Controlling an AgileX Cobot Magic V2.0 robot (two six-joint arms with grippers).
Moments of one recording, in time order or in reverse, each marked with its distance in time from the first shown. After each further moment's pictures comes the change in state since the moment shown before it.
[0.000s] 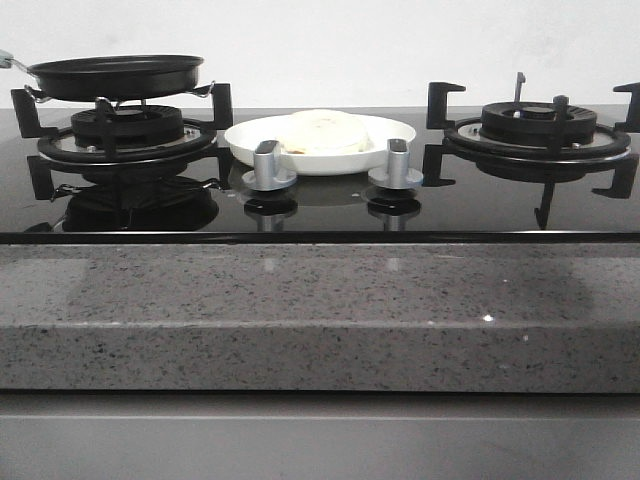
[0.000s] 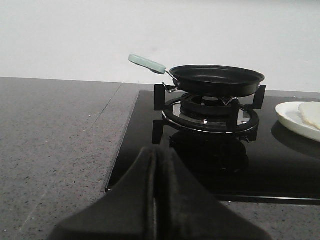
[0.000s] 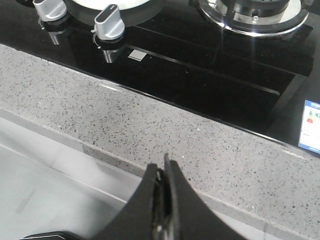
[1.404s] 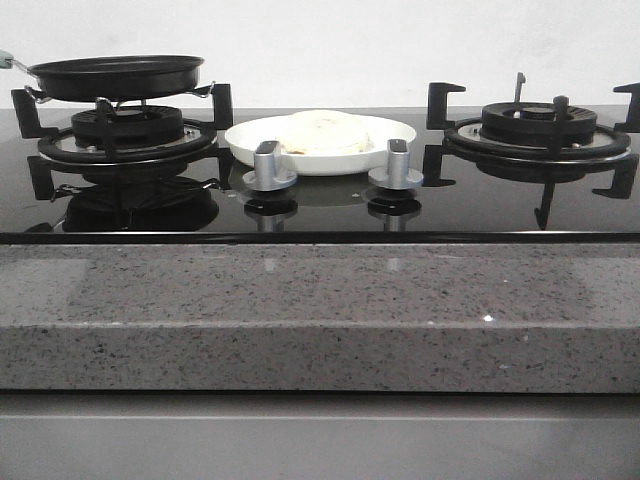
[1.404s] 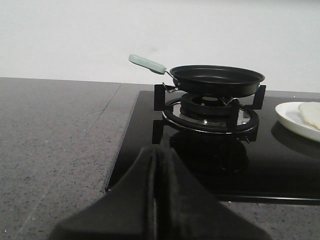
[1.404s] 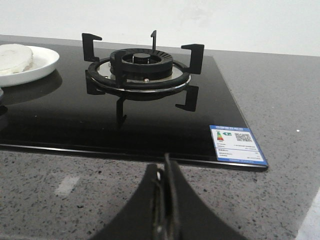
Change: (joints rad) left arm 0.000 0.000 0.000 0.000 0.000 0.000; right arm -0.257 -0.470 0.732 -0.030 -0.812 -0.002
